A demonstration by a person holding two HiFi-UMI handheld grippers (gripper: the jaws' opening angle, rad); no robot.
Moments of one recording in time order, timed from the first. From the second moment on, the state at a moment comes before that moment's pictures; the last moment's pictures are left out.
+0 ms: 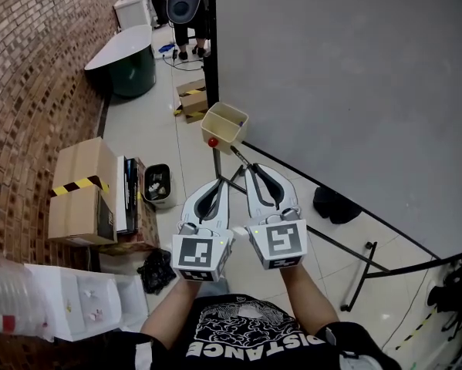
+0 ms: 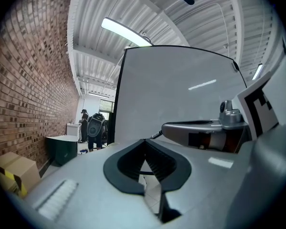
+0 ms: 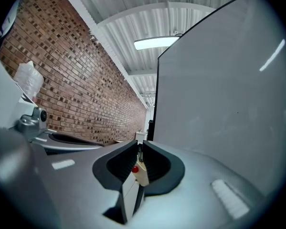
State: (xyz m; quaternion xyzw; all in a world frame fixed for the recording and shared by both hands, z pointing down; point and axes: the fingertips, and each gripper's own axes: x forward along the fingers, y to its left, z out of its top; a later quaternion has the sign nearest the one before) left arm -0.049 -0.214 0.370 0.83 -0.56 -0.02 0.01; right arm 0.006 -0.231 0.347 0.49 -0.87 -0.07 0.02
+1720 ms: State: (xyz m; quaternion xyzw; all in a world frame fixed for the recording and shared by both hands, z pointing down) left arm -0.093 -0.318 0.391 0.84 -0.54 -0.01 0.04; right arm -0.040 -0.377 0.444 0.50 -0.85 -0.01 0.15
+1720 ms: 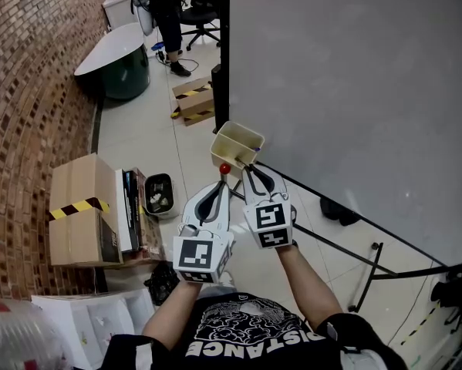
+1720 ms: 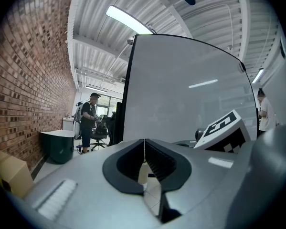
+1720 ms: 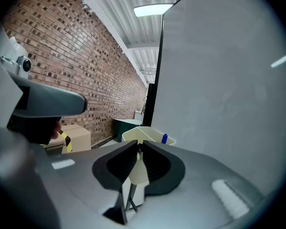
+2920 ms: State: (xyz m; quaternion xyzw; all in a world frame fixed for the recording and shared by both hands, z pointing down) left arm -0.079 -0.277 0.380 0.84 -0.55 -0.02 0.03; right arm -0.016 -0.319 0.402 0.51 -0.86 -0.02 0.06
